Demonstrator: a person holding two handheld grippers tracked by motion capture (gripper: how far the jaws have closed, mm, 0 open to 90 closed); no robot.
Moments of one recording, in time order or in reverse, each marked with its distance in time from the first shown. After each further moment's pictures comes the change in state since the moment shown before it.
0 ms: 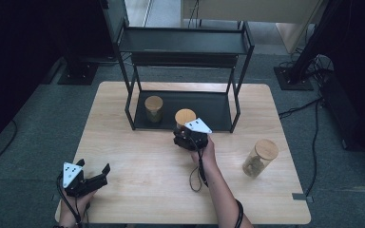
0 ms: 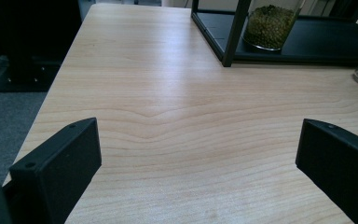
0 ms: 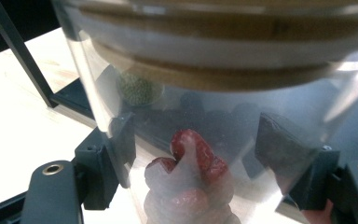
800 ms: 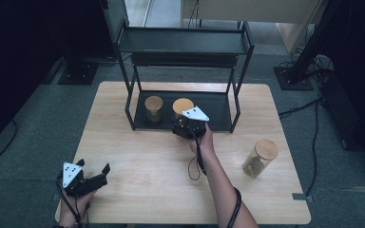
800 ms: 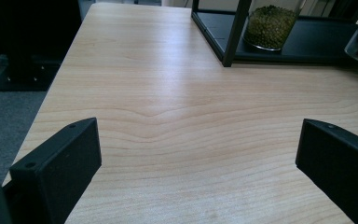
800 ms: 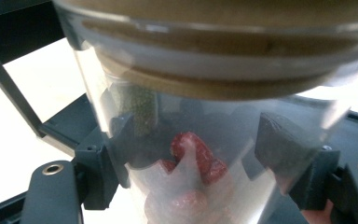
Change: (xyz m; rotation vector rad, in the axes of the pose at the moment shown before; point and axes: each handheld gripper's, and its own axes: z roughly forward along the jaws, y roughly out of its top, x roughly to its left) left arm 0.000 0.000 0.000 -0.002 0.000 -0.007; right arm -0.006 0.032 0.016 -0.004 -0.005 -0.022
